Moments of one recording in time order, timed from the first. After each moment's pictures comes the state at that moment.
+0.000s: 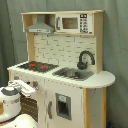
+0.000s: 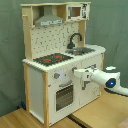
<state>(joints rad) -0.63 -1.50 1.52 -2.61 -0.18 3.02 -0.59</state>
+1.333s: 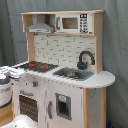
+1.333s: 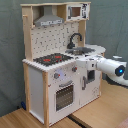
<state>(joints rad) -0.52 -1.45 1.29 -2.55 -0.18 3.02 -0.90</state>
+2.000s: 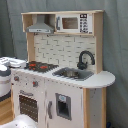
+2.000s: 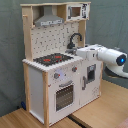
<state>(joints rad) -0.54 -1.40 1.18 -2.50 -0.18 3.03 -1.06</state>
